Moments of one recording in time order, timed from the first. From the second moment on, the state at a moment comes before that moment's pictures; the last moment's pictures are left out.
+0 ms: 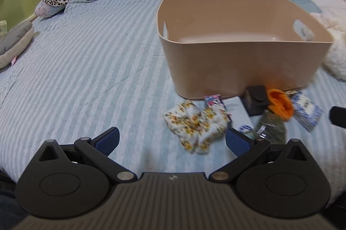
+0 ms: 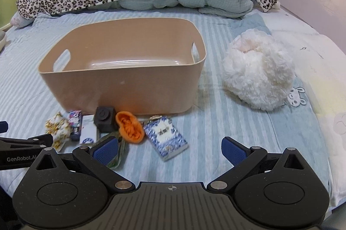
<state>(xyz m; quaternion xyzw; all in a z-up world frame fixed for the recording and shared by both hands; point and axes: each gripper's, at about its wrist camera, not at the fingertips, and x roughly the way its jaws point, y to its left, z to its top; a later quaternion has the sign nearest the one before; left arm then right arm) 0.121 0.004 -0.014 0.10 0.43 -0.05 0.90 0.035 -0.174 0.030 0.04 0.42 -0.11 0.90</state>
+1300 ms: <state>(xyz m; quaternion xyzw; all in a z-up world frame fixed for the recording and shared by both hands) 0.153 0.064 -0.059 0.03 0.48 -0.18 0.86 0.073 -0.193 -0.040 0.06 0.49 -0.07 0.87</state>
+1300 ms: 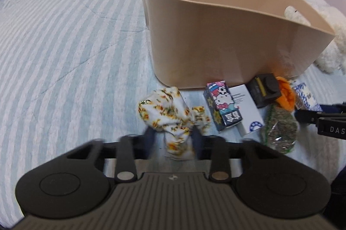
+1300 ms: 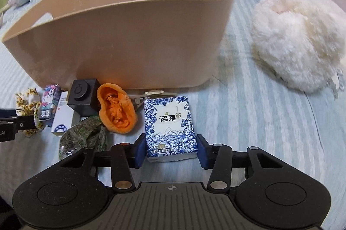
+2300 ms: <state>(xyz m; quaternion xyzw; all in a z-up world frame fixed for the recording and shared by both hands) 0.132 0.020 0.083 0.04 0.29 -0.18 0.94 0.085 -0.208 0.080 0.11 0.31 -0.06 0.94</state>
